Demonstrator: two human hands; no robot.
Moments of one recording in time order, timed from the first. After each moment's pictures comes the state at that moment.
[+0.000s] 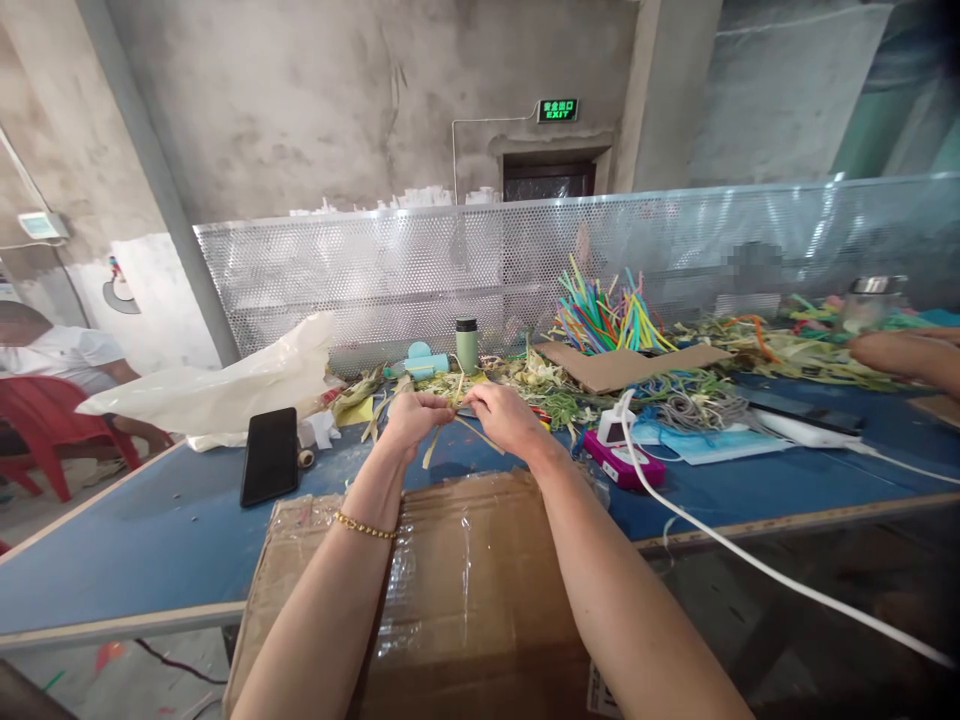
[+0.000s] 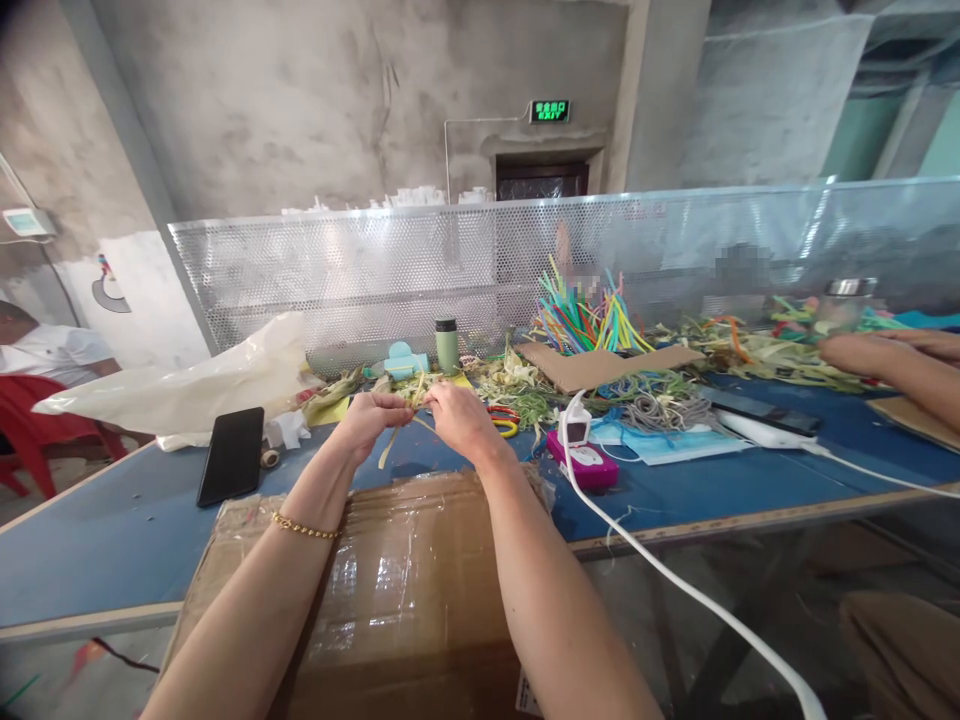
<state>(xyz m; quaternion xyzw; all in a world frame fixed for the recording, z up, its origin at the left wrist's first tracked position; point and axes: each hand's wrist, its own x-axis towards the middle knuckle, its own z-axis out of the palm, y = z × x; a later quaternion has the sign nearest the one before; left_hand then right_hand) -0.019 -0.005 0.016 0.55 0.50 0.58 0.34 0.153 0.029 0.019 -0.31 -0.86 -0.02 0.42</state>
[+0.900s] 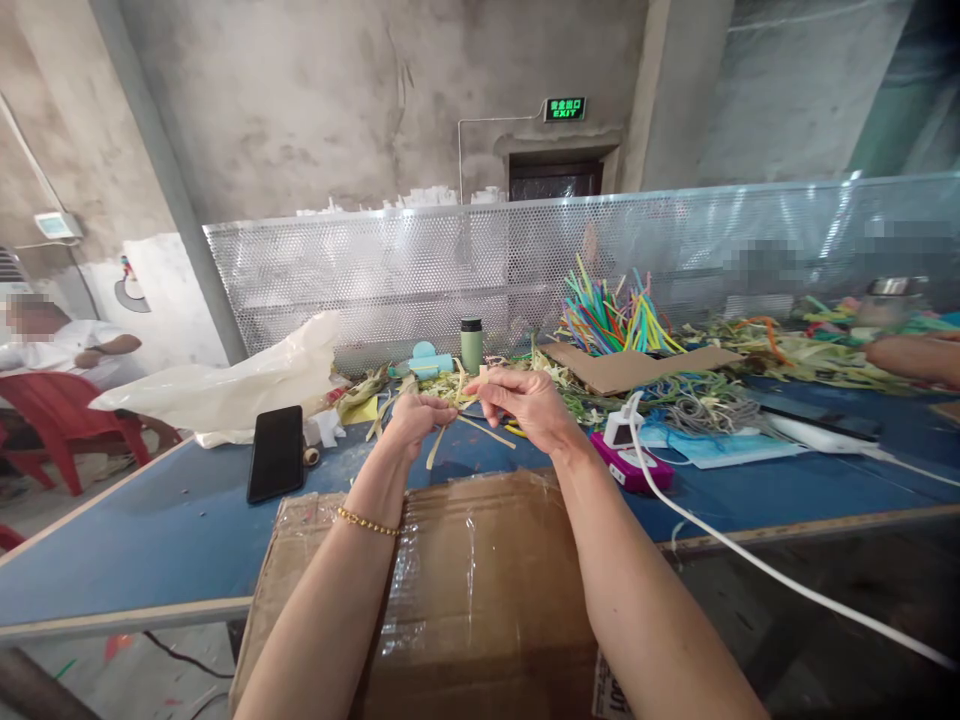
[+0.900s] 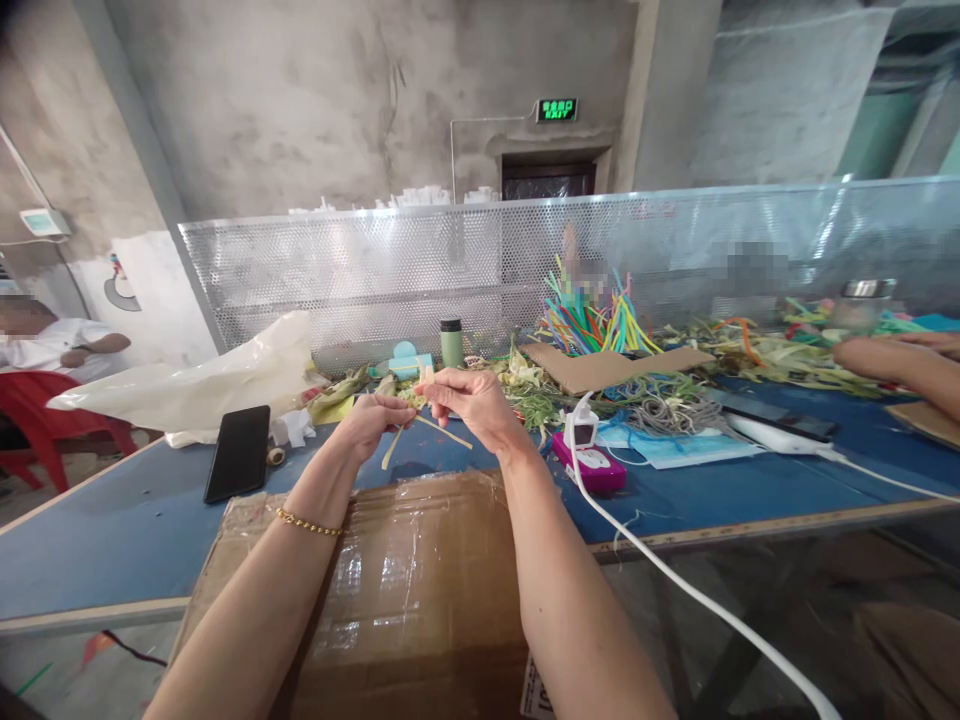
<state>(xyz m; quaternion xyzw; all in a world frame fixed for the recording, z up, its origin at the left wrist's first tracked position) -0.020 -0.012 0.022 0.53 0.50 0.57 0.39 0.168 -0.006 0.045 -0.11 -0.75 0.41 0.50</state>
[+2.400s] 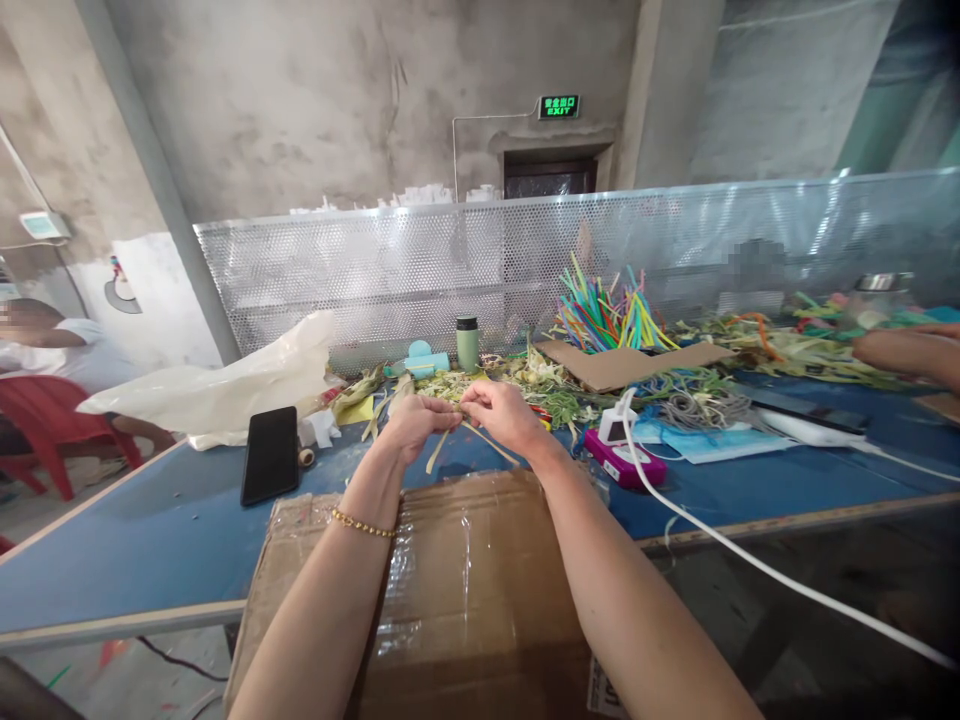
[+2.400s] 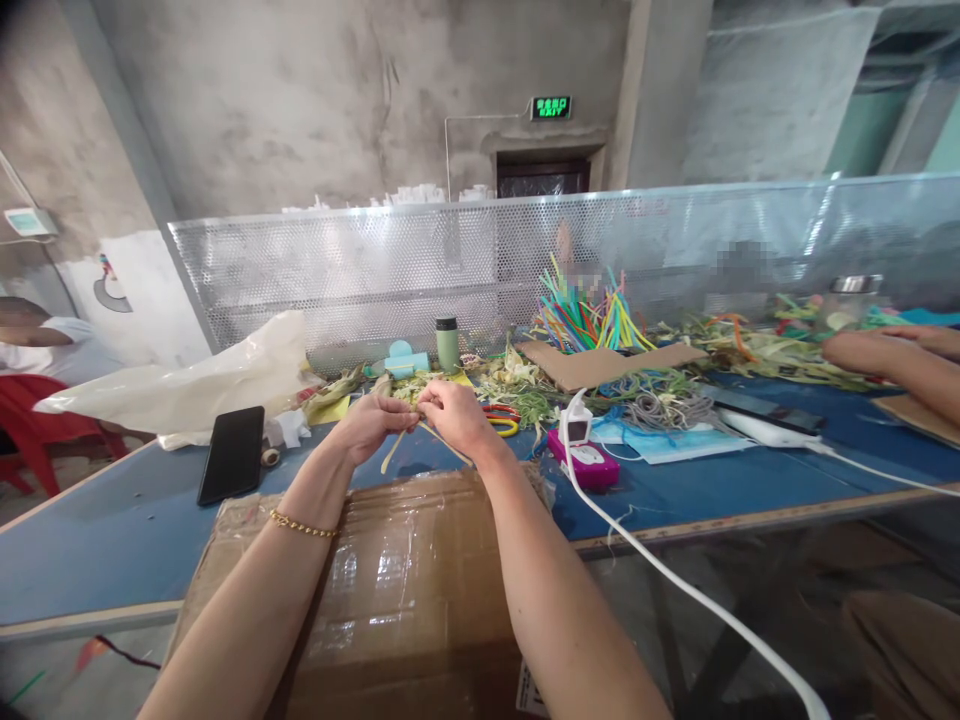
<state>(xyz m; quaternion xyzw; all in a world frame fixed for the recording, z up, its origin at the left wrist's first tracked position) -0.014 -0.017 0.021 0.58 0.44 0.53 0.43 0.152 0.020 0.023 -0.28 -0.83 0.20 0.45</state>
